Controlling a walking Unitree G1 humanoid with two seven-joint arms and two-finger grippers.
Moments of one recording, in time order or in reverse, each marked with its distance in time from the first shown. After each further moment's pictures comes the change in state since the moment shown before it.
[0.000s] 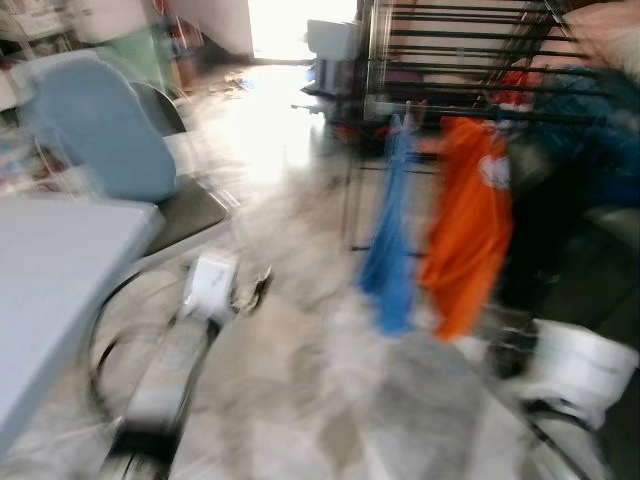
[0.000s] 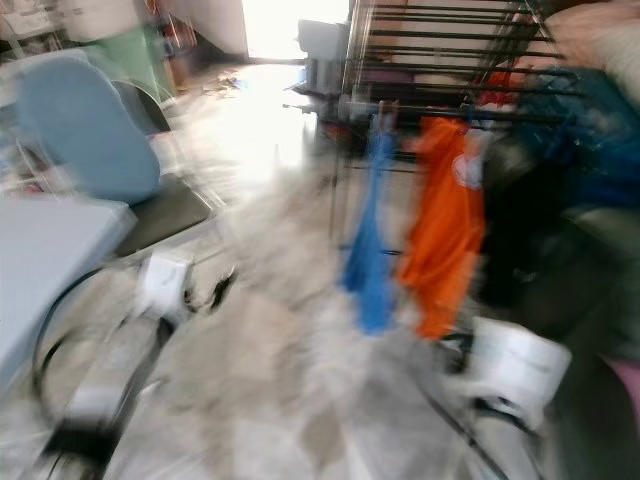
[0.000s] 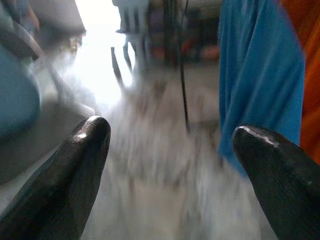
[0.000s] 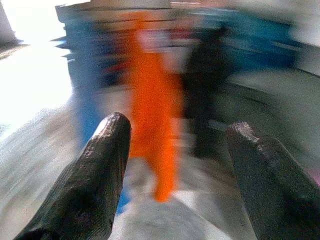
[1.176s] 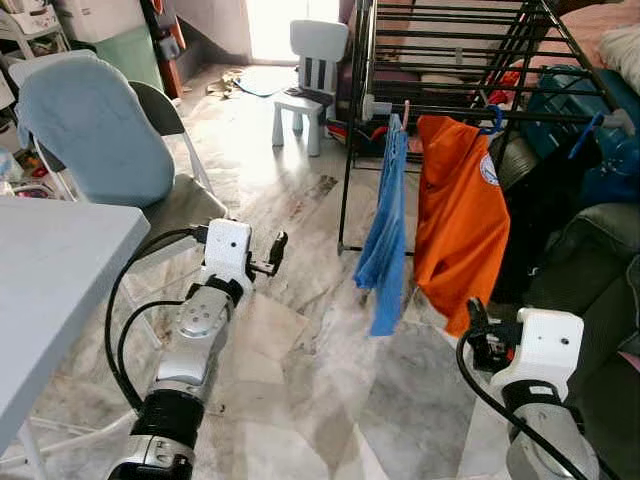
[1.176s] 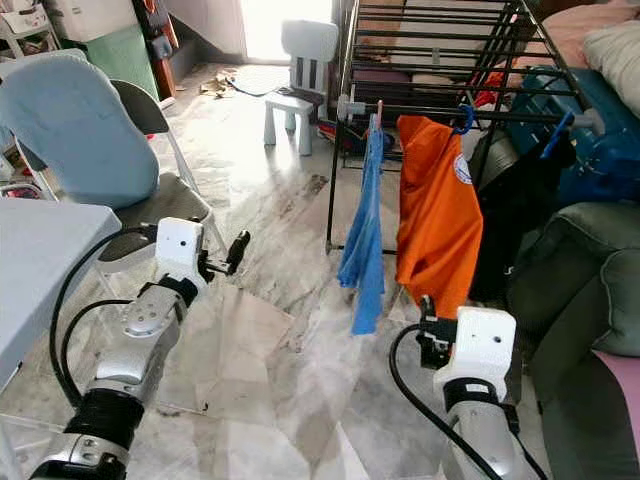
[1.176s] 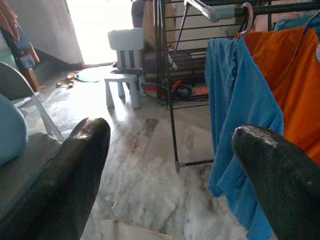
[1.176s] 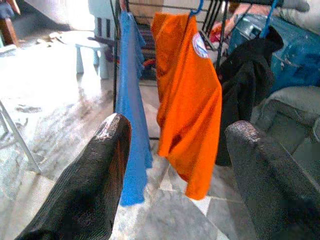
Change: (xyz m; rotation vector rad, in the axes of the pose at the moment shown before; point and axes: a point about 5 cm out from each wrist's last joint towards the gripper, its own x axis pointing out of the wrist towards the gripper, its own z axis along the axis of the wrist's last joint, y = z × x) left arm 0.011 -0.012 0.022 -0.018 -0.122 0.057; right arm 0.000 0.036 0.014 -0.088 0.014 0.305
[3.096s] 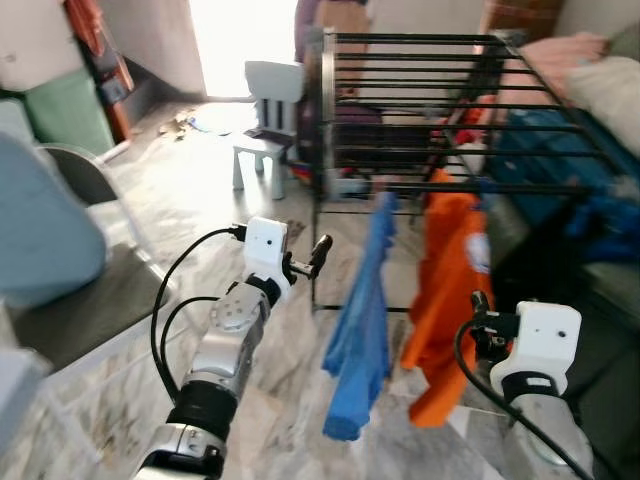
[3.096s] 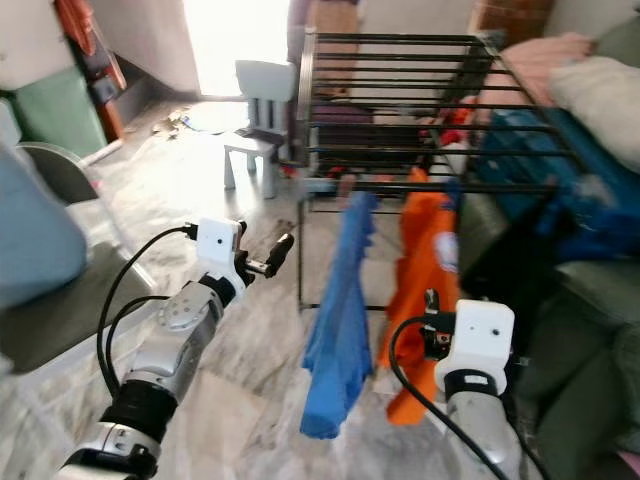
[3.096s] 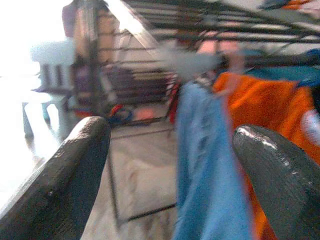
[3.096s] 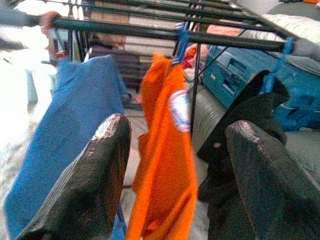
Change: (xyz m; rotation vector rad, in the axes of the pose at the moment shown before) left arm 0.013 -0.034 0.002 -0.130 0.016 -0.148; right arm 0.010 0.005 -0.004 -0.038 -0.008 -0.047
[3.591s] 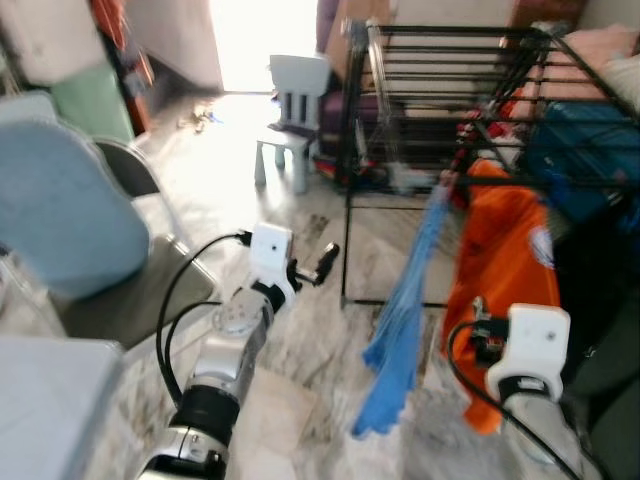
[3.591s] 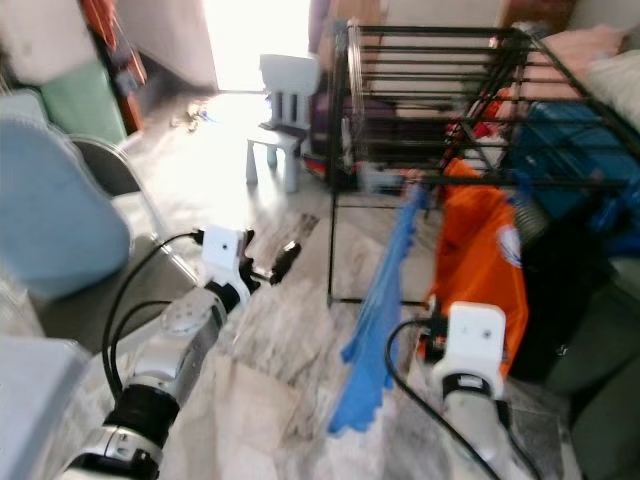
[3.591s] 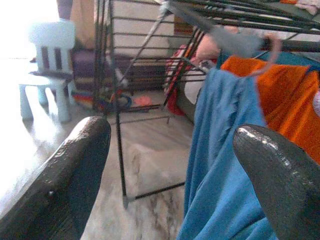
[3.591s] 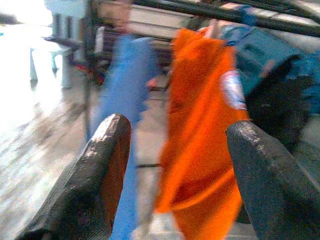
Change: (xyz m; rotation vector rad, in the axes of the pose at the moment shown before) left arm -0.001 -0.010 -0.006 -0.047 0.022 -0.078; right arm 0.002 0.005 -0.008 -0.026 0.044 -0.018
